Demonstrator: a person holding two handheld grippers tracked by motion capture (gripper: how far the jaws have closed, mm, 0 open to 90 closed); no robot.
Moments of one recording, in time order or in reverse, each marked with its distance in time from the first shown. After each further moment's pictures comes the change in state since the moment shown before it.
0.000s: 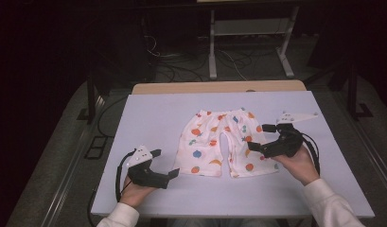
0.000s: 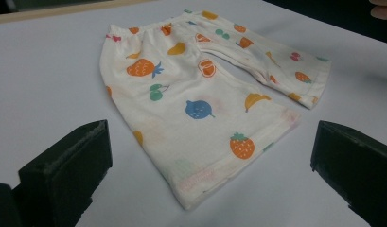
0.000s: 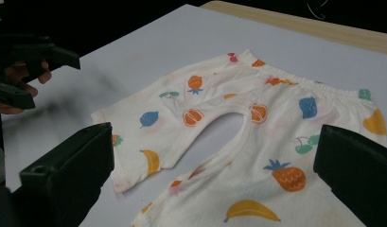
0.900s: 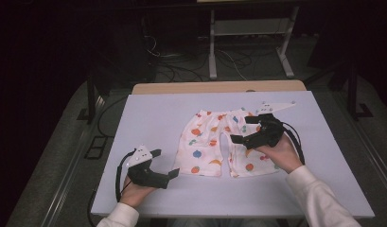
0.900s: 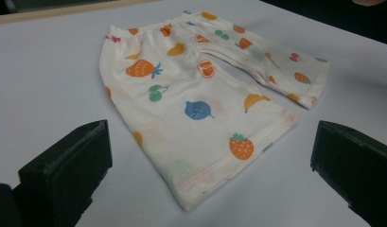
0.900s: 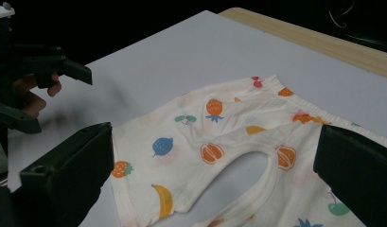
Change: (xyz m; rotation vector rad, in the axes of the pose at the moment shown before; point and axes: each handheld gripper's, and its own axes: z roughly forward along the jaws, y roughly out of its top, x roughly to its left) left arm 0.000 0.000 0.000 -0.001 -0.004 0.000; right arm 0.016 0.036 0.037 0.023 0.047 -0.062
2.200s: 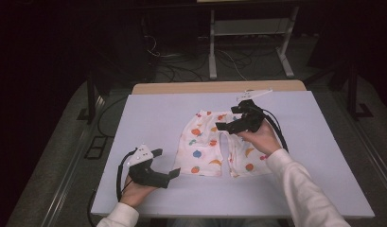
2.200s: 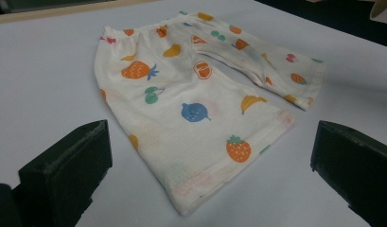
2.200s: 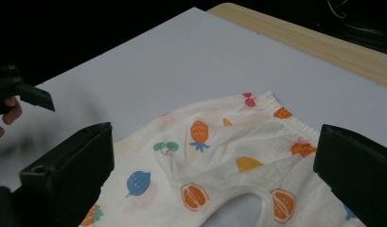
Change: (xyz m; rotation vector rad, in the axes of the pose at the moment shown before) left arm 0.000 0.001 0.003 -0.001 -0.018 0.002; right arm -0.019 0.030 0.053 0.042 -0.021 0.026
